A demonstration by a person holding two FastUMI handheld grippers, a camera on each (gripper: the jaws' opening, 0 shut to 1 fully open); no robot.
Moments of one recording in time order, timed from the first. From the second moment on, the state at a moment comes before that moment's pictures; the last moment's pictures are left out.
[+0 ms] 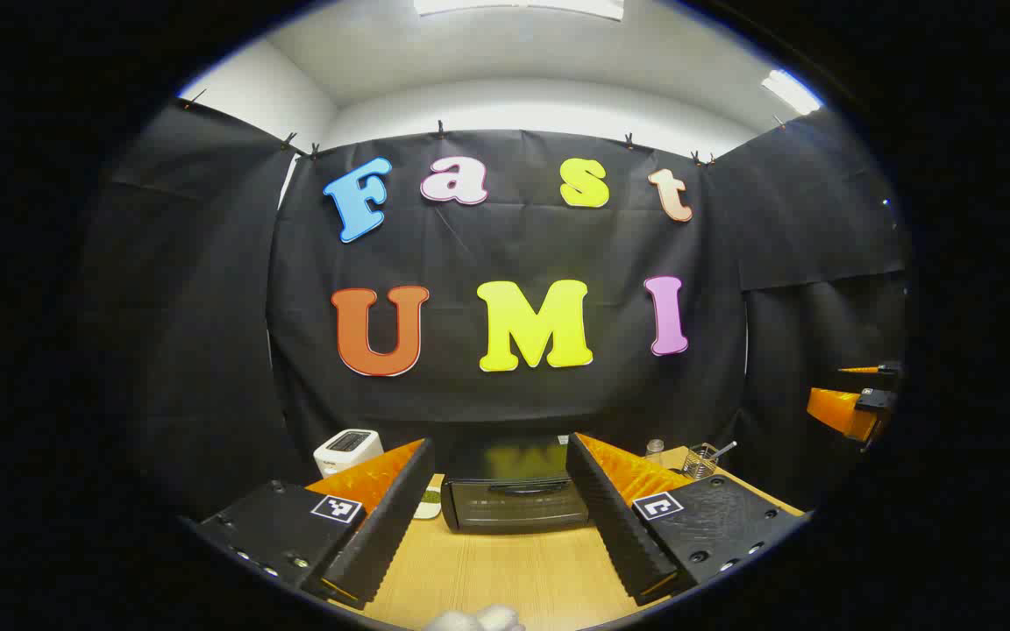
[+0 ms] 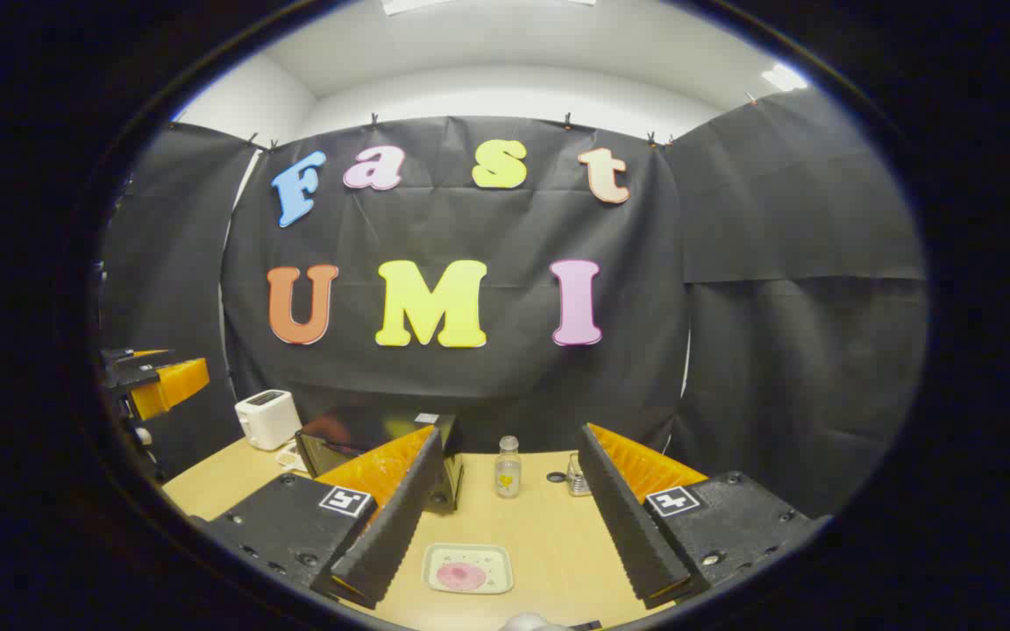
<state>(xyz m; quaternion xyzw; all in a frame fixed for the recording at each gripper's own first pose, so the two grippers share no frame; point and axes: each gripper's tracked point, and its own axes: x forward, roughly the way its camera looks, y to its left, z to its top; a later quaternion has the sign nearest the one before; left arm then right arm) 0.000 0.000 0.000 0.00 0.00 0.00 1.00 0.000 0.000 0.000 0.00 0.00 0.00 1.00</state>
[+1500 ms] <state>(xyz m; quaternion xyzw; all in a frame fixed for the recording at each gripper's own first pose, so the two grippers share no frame) 0.201 -0.049 -0.155 0.01 0.08 -0.02 1.00 0.001 -0.068 -0.017 -0.02 0.04 -0.06 1.00</state>
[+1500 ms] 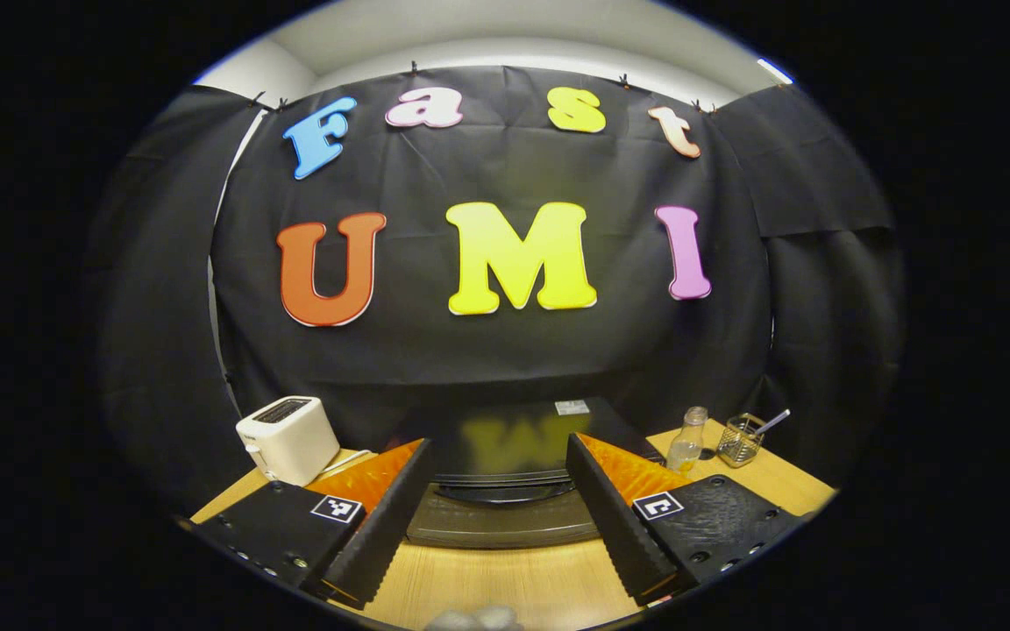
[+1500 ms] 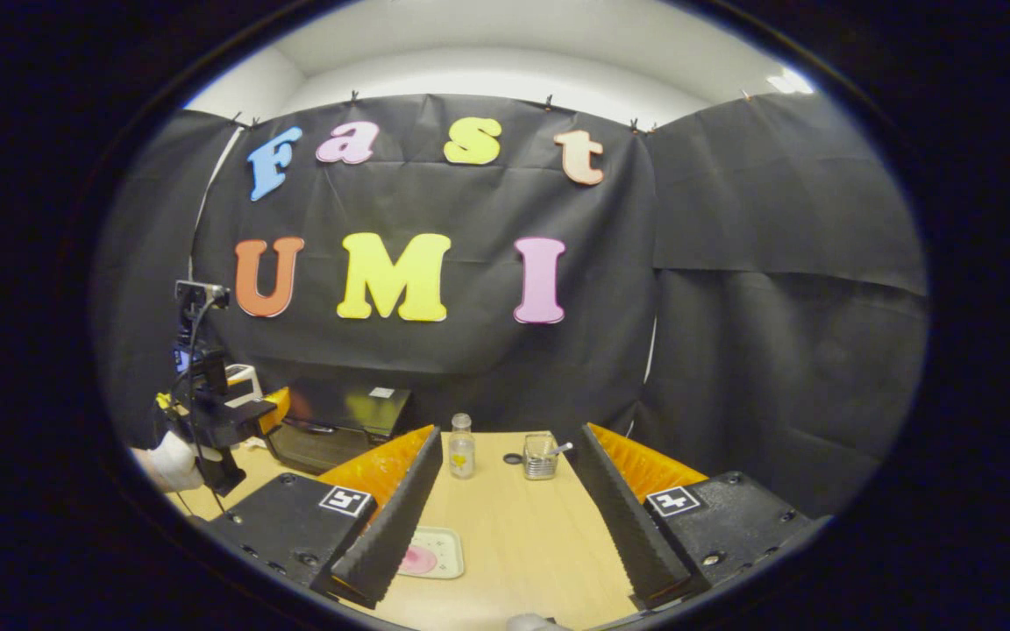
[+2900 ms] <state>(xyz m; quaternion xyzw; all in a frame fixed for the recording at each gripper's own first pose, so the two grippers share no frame) 0.160 -0.052 -0.262 0.00 0.19 -0.03 0.98 -0.032 -0.066 -0.046 -0.01 0.09 -0.08 0.99</state>
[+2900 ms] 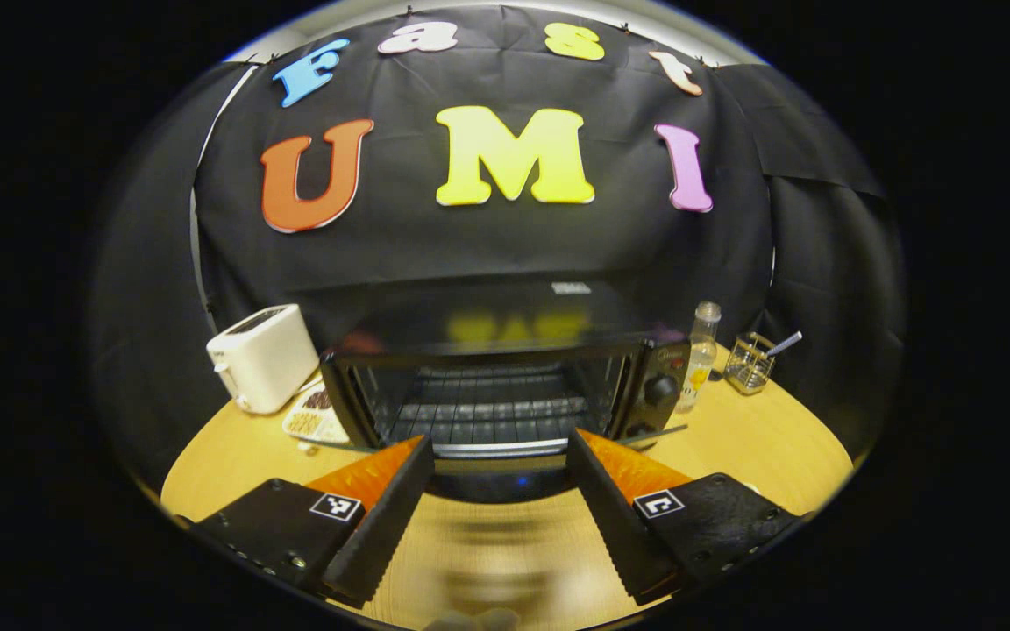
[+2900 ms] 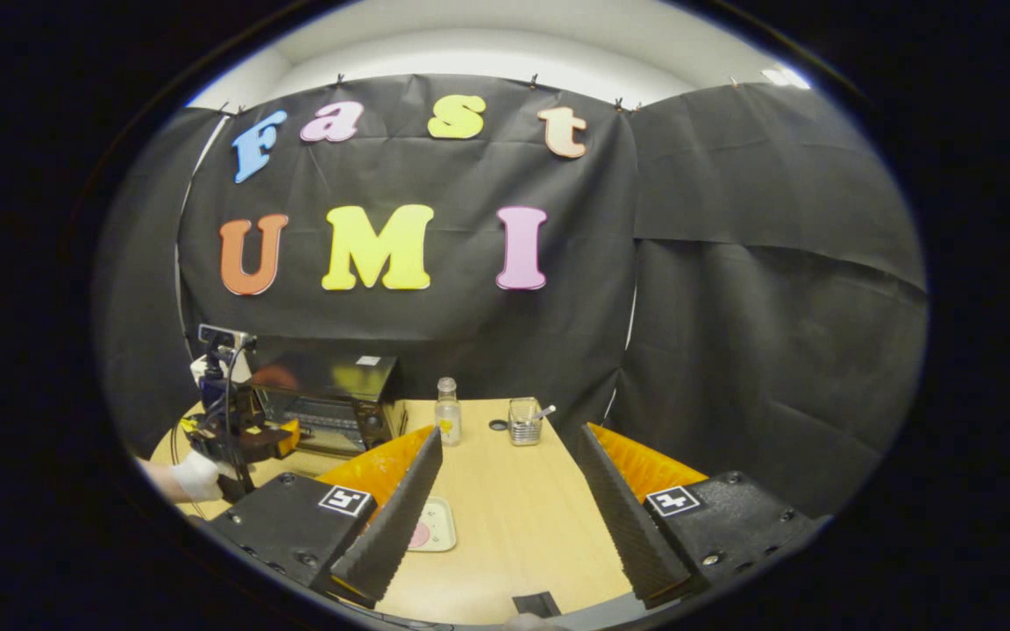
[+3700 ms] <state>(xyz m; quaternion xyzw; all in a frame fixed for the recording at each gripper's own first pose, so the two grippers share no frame) 0.097 -0.054 -0.345 0.03 0.27 -0.04 0.96 -0.057 -0.041 -0.082 -0.02 0.13 -0.07 0.99</state>
